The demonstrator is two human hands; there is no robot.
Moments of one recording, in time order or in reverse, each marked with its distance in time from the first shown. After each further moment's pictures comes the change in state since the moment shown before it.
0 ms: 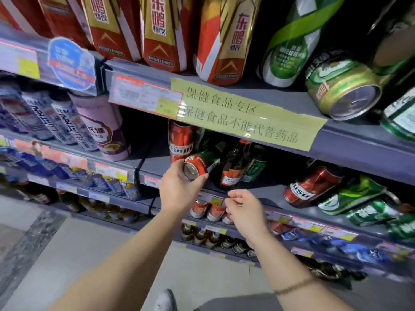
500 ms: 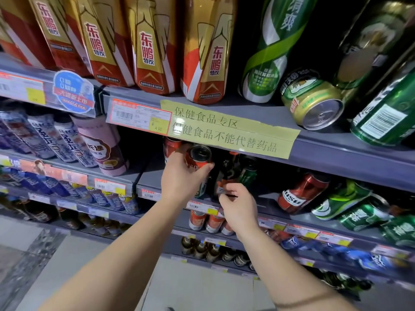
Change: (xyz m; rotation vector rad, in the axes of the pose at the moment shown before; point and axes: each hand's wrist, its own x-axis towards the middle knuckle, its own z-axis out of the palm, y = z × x) left_hand 0.017 0.060 -0.019 -0.045 -0.045 0.215; right_hand 0.005 -0.034 -0.007 -0.023 0.098 -0.085
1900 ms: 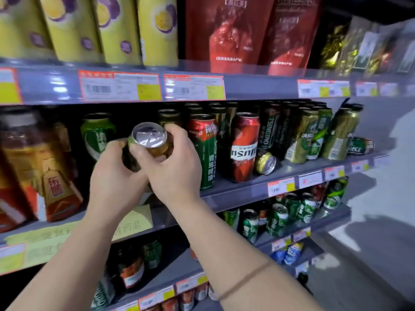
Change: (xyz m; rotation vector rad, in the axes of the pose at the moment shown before) left_hand -0.007 0.253 -0.008 -0.077 -0.050 0.507; right_hand -0.041 -0.174 -0.188 0.141 0.741 -0.609
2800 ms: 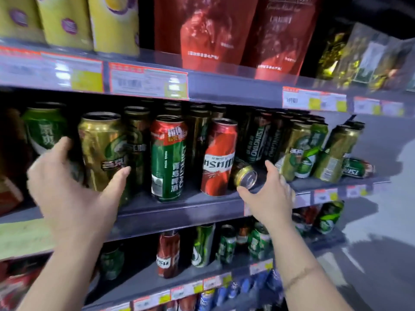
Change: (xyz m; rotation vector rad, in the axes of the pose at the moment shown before) left_hand -0.019 -0.009 0.052 -0.014 0.409 0.058; right_hand 0.051 0.175 -0.179 -0.664 -0.072 0.323
